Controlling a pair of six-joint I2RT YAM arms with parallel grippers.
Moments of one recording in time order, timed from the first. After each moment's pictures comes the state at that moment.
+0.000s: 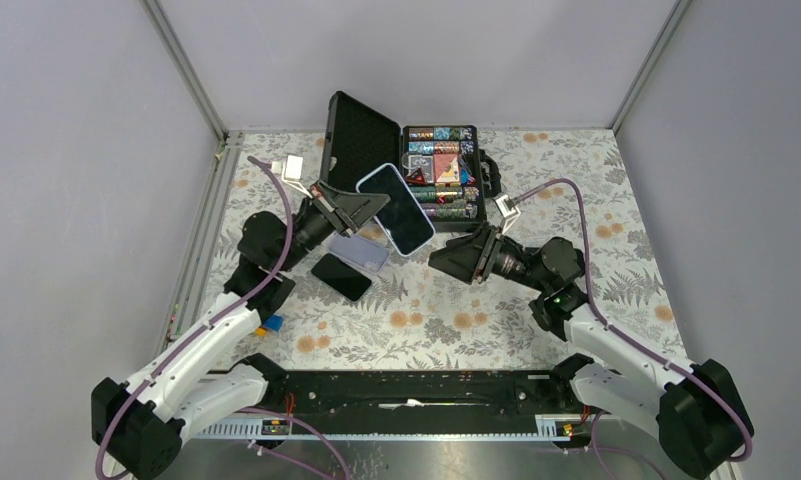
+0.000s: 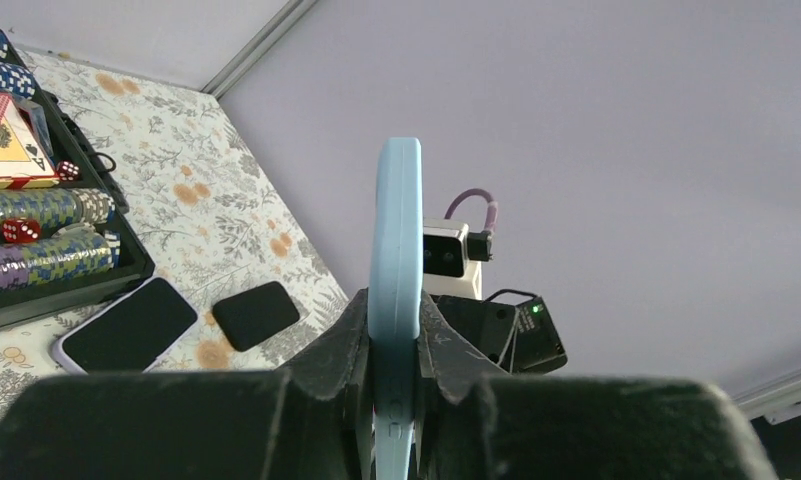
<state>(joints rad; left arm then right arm) -0.55 0.93 0.74 0.42 0.31 -0.98 0.56 0.96 0.44 0.72 -0.67 1.03</state>
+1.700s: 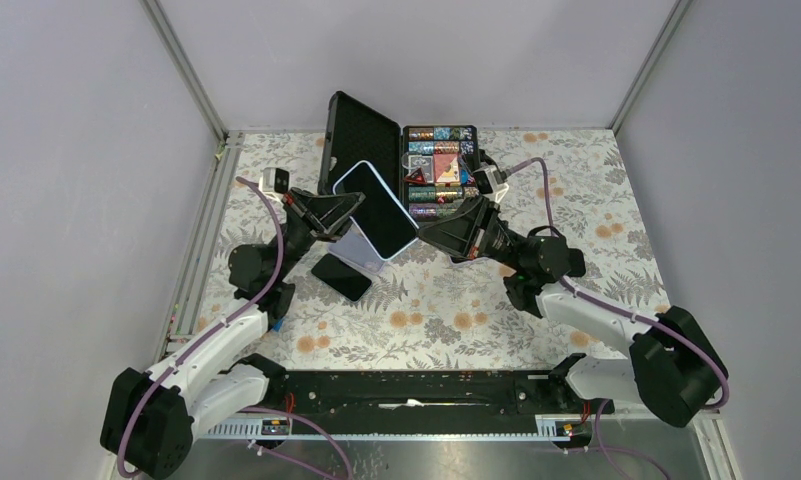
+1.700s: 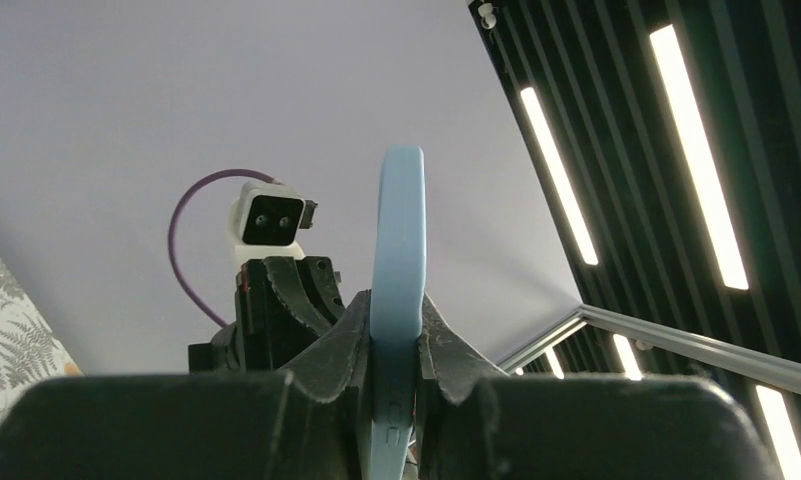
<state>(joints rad) -0.44 0.95 0.51 1.05 0.40 -1.68 0.66 1.23 0.60 1.30 -0.59 1.56</state>
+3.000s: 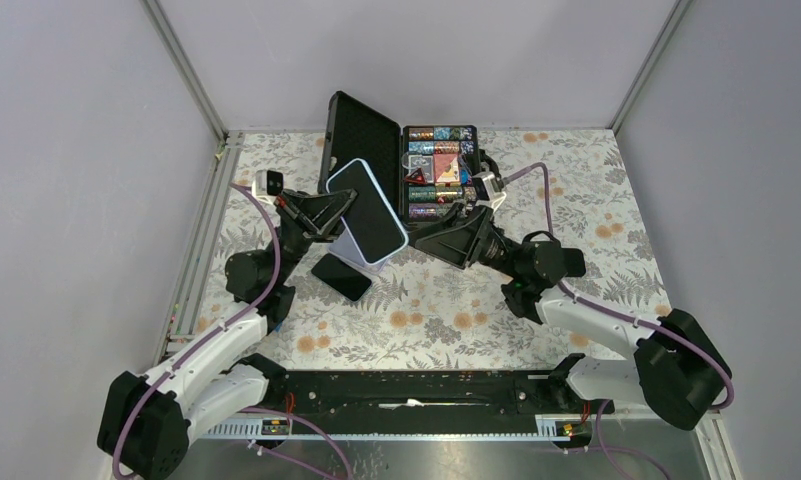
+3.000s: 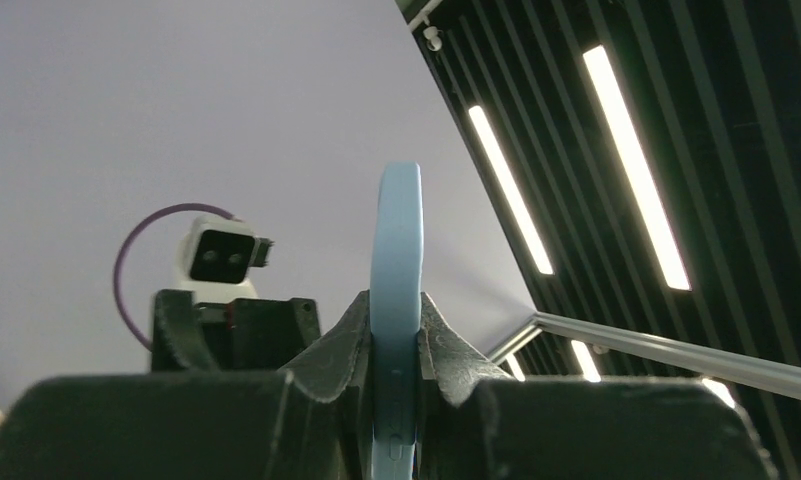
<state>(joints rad) -0.47 0.93 0.51 1.10 0.31 -1.72 0.72 1.23 0.60 1.28 -0.55 1.41</state>
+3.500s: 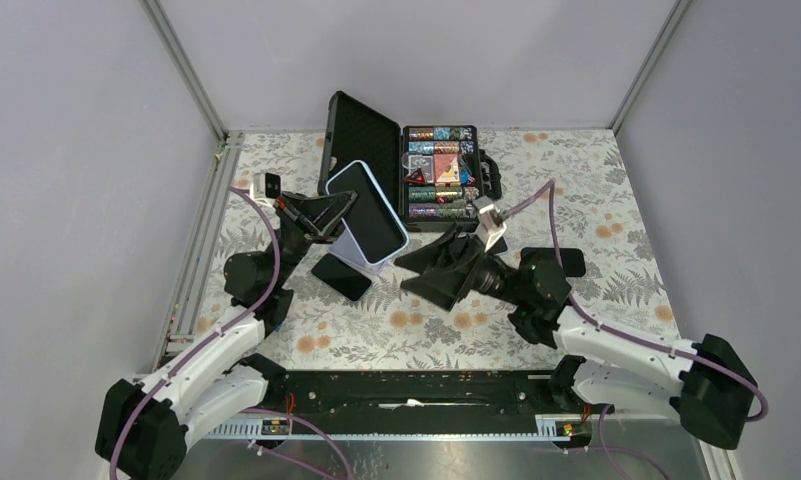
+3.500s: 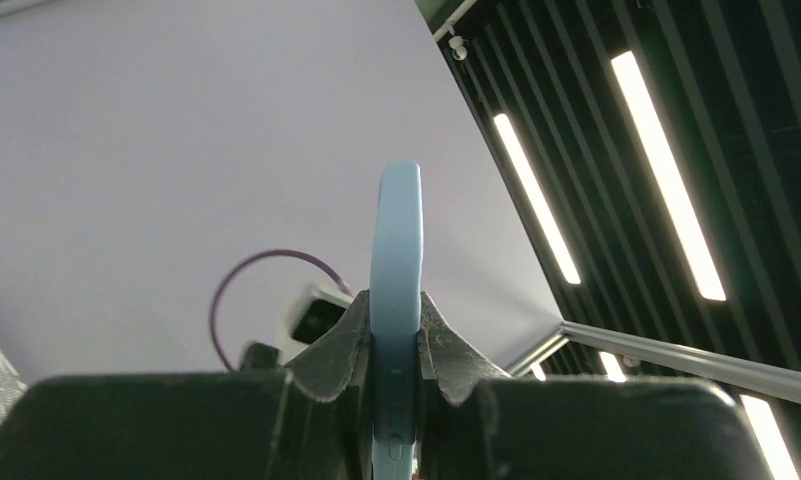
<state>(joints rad) -0.47 0.90 0.50 1.07 0.30 -1.69 0.87 1.05 0.54 1.03 -0.45 1.02</state>
